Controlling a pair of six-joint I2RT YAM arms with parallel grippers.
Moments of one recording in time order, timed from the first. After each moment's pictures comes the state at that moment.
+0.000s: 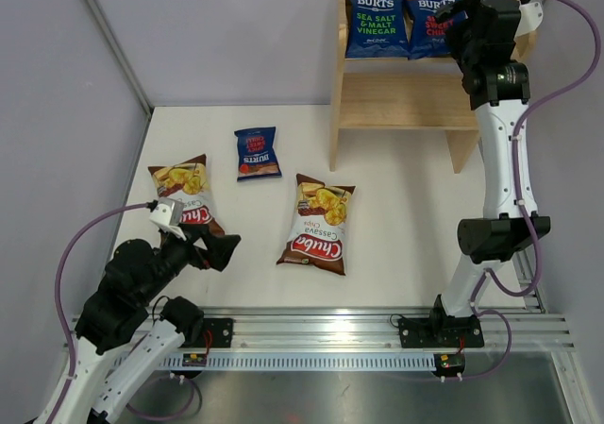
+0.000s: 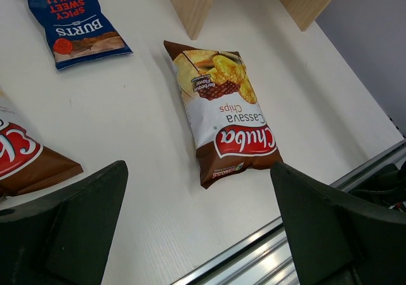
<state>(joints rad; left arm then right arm) -0.54 0.27 0.76 -0.71 0.03 -0.35 0.07 1.85 2.36 -0.65 0.28 0.92</state>
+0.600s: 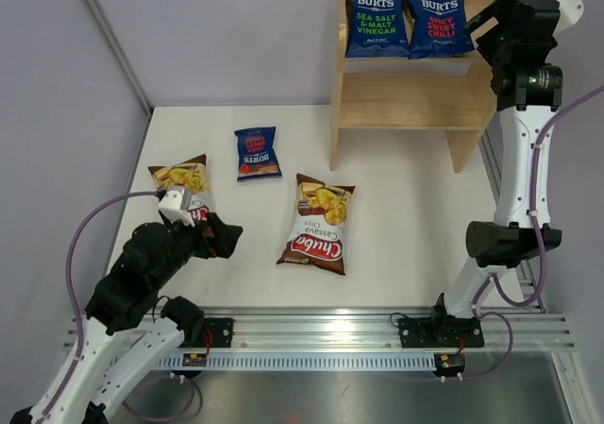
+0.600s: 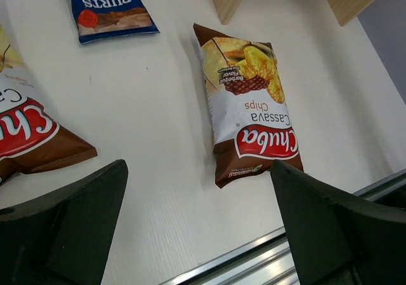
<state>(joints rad) -0.54 0.36 0.77 -0.72 -0.06 -0.40 -0.05 1.81 2.39 -0.76 0.27 0.70</state>
